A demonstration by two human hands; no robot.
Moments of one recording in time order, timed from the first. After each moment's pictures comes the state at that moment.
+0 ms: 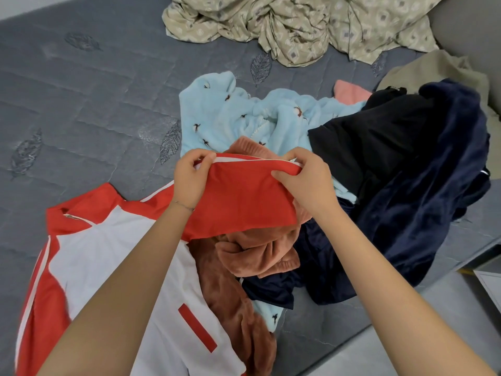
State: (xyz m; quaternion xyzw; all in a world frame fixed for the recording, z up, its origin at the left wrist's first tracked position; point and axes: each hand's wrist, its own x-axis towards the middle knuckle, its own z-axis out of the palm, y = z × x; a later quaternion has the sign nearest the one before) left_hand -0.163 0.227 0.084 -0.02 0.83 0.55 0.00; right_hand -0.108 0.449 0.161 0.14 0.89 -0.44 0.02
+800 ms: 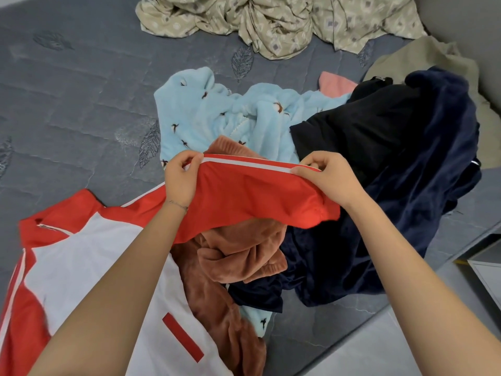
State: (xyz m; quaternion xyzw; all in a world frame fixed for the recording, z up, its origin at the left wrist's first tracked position) left_hand -0.176 0.257 0.050 -0.06 0.83 0.55 0.01; right_hand -0.113 0.550 0.124 0.13 0.86 -0.48 0.10
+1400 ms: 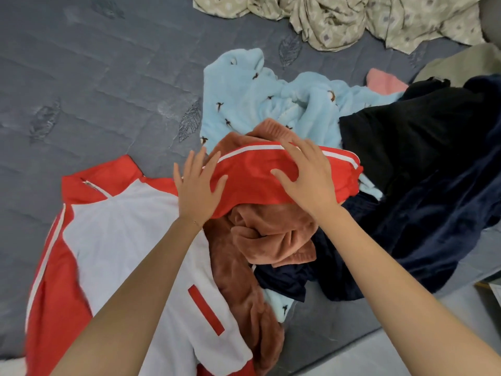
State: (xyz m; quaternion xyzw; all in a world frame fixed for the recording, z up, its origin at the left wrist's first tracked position) left_hand -0.099 0.182 0.028 0.03 0.98 0.20 0.00; right_hand -0.102 0.424 0.087 -0.03 0.96 -0.27 -0.01
